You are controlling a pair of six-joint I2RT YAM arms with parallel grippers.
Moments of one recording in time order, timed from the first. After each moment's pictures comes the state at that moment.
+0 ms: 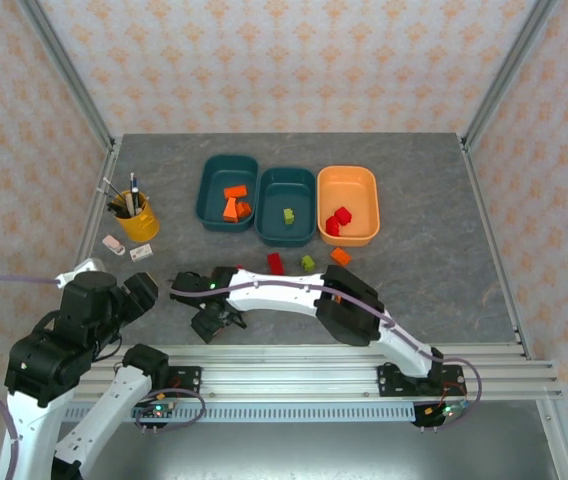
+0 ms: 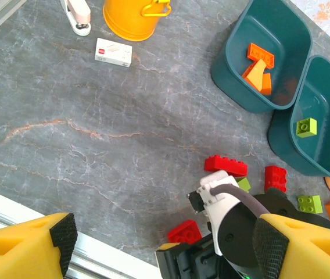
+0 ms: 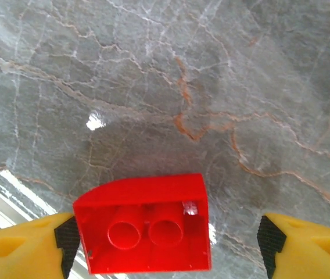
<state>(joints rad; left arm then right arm) -0.28 0.47 1.09 -1.45 -0.26 -0.85 1.29 2.31 1.93 -0.98 0.03 0.47</state>
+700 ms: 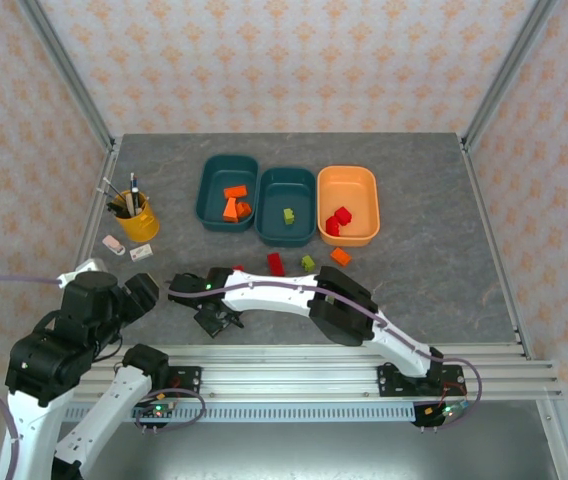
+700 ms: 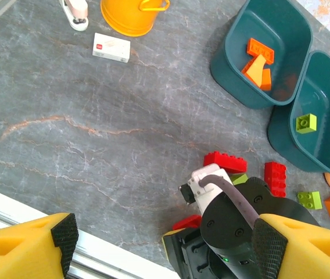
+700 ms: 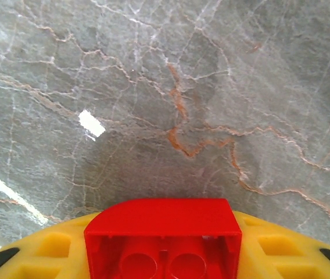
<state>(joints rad) -0.28 0.47 1.07 -1.44 -0.24 -0.85 1.29 2.35 1.97 -1.01 0.05 0.46</state>
